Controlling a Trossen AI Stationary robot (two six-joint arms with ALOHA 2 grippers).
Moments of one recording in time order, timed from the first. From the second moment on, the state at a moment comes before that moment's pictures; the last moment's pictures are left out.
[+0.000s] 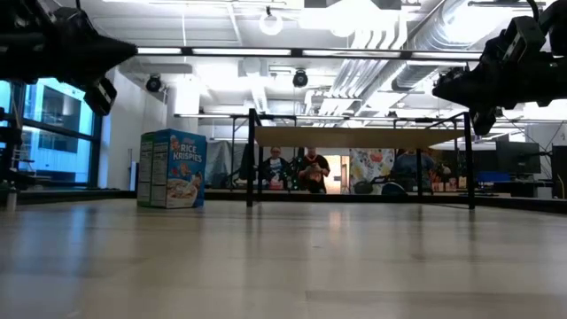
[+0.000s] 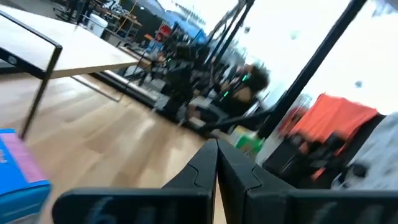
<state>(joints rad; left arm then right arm) -0.11 0.00 0.01 0.13 -0.12 -0.56 -0.20 0.02 0.02 0.00 0.01 0.44</state>
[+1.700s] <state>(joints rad) 0.56 1.28 0.99 -0.92 0.02 -0.41 -0.20 0.02 0.02 0.00 0.01 0.44</state>
